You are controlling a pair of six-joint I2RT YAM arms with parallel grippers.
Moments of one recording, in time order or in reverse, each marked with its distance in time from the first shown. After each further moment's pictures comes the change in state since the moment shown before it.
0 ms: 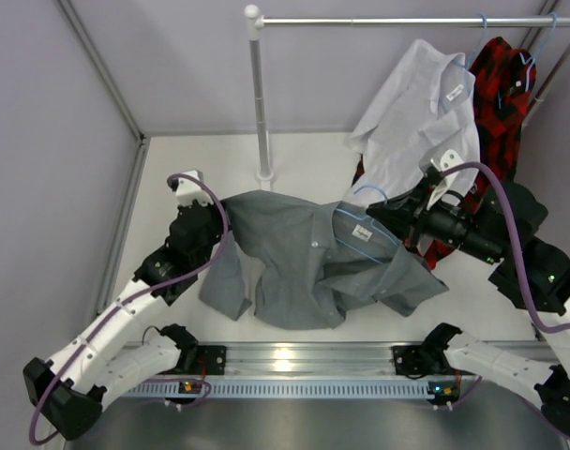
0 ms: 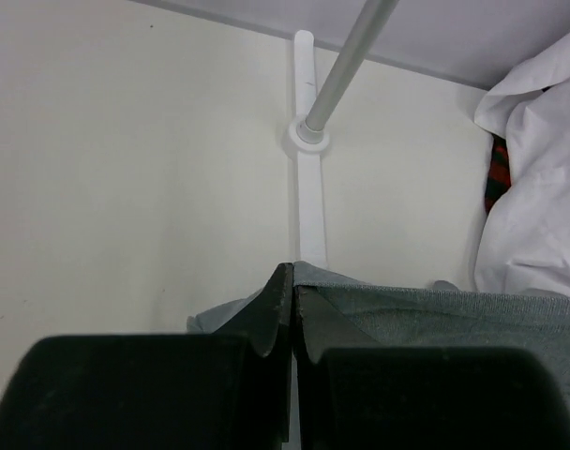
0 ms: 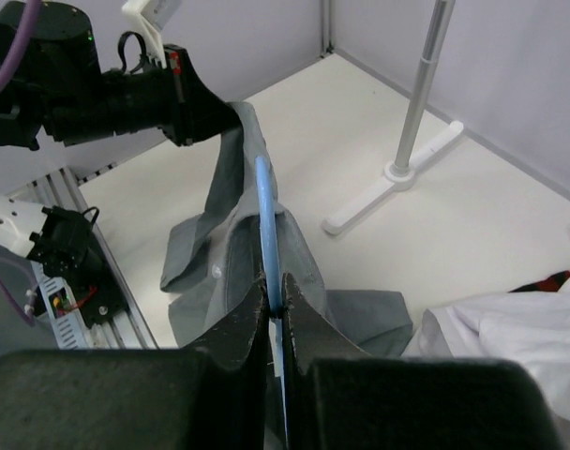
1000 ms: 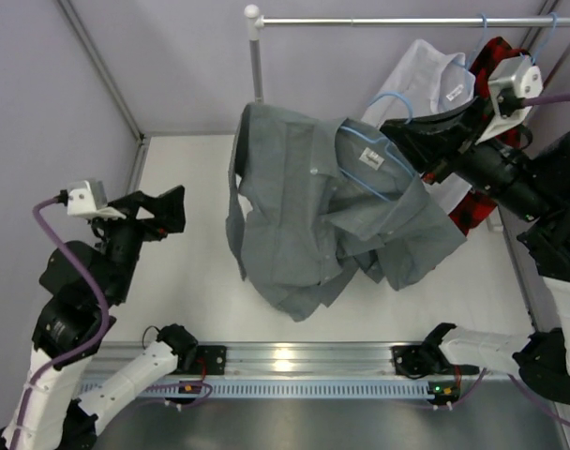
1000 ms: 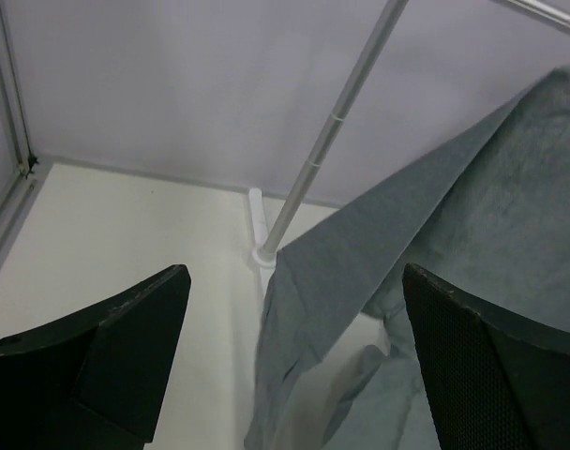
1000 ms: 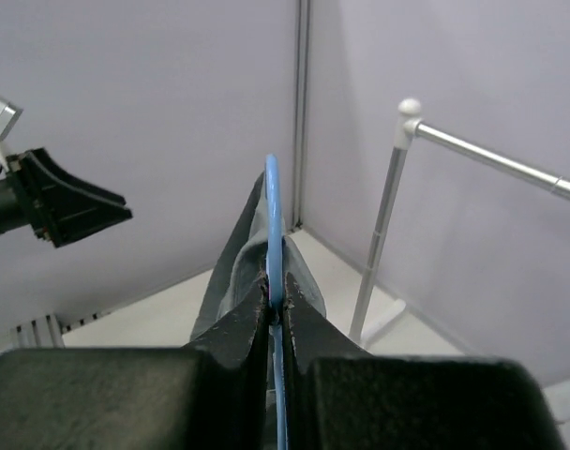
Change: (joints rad) left arm 0.000 -0.233 0.443 -0.318 0.043 0.124; right arm 0.000 0.278 0.553 0.048 0.009 -0.024
